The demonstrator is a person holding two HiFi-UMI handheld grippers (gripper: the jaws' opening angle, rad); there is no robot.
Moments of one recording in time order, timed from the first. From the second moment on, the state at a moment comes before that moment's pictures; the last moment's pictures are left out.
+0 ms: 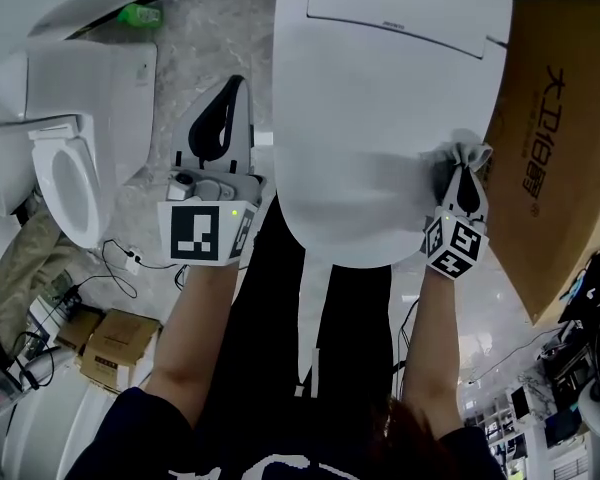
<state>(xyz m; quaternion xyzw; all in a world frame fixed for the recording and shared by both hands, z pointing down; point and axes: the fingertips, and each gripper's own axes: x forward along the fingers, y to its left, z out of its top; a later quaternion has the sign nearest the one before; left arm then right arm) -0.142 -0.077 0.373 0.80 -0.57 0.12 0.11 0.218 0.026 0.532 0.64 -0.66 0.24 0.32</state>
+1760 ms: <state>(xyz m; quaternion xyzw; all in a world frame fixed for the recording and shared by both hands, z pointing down) -0.159 -0.064 0.380 0.80 -0.58 0.12 0.11 0.034 0.061 0.529 0.41 -0.83 0.14 0.35</state>
